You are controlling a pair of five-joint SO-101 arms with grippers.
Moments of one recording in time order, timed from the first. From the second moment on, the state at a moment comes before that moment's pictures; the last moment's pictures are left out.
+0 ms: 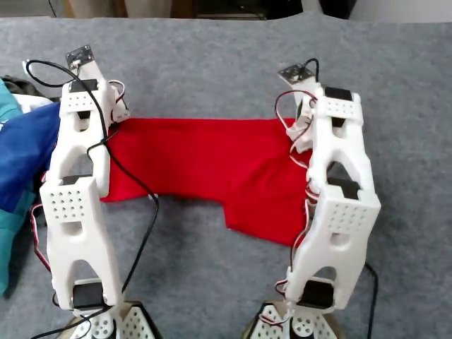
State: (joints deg) left arm -11.2 47.4 -33.7 63.9 9.5; right arm 6.2 38.2 -15.1 68.7 25.1
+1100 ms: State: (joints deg) left arm -13.0 37.5 -51.6 100.0 -5.4; right arm 3.0 -13.1 21.3 74.0 43.5
